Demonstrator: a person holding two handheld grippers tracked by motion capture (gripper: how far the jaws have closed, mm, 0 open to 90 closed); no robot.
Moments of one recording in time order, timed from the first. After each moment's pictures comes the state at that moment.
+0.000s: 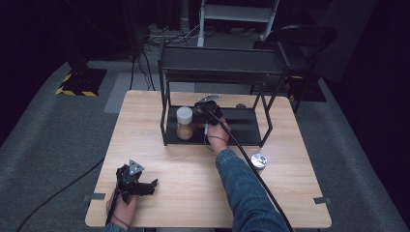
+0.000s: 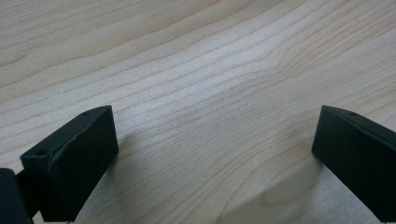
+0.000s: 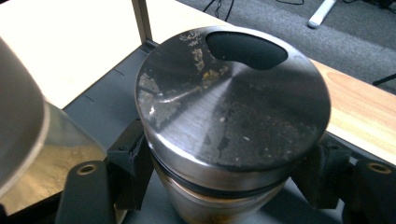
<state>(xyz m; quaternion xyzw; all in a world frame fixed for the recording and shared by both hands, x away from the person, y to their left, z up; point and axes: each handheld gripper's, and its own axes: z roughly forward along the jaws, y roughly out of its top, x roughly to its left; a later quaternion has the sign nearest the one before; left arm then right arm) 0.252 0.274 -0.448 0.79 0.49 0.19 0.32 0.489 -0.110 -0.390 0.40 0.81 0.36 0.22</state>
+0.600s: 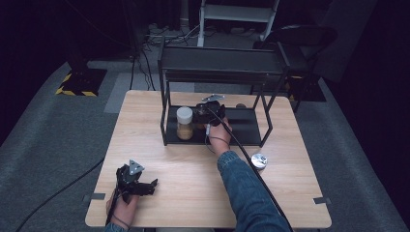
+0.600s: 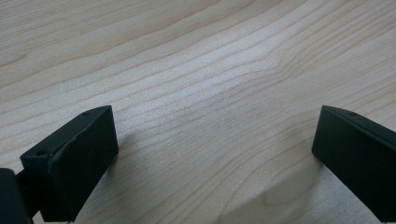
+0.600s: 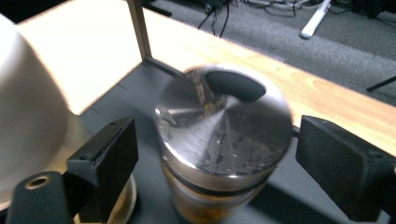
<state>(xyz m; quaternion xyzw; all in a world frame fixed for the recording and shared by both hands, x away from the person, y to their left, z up) 0.252 0.274 -0.448 0.79 0.49 0.19 0.32 0.471 -0.122 -0.382 0.41 0.79 0.39 0.23</state>
